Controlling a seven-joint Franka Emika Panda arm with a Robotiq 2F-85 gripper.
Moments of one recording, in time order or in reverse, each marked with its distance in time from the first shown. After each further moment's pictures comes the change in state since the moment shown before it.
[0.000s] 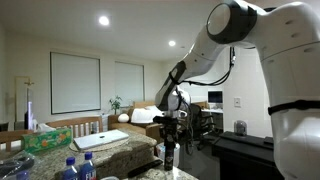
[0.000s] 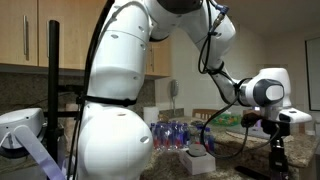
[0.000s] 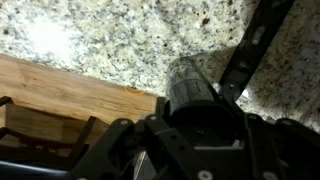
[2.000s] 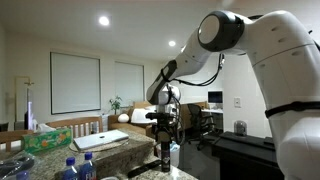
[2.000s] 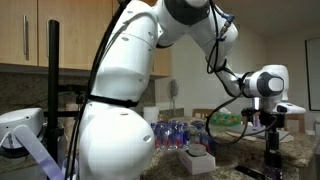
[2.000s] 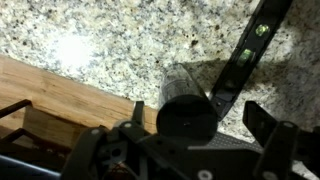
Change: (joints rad) arm 0.038 0.086 0.001 0.214 0.014 -0.265 0.000
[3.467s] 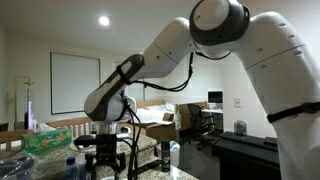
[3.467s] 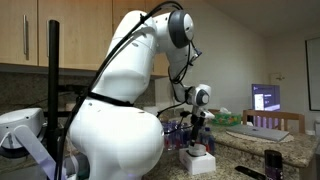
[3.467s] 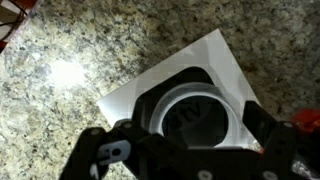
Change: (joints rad) arm 0.288 0.081 0.288 0.003 0.104 0.000 0.169
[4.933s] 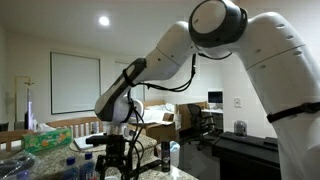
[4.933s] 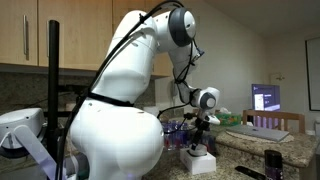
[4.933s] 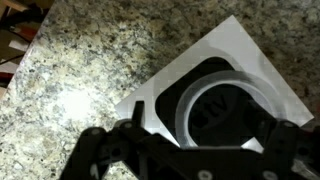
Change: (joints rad) arm -0.012 -0.006 -0.056 -0.049 0.128 -0.005 0.000
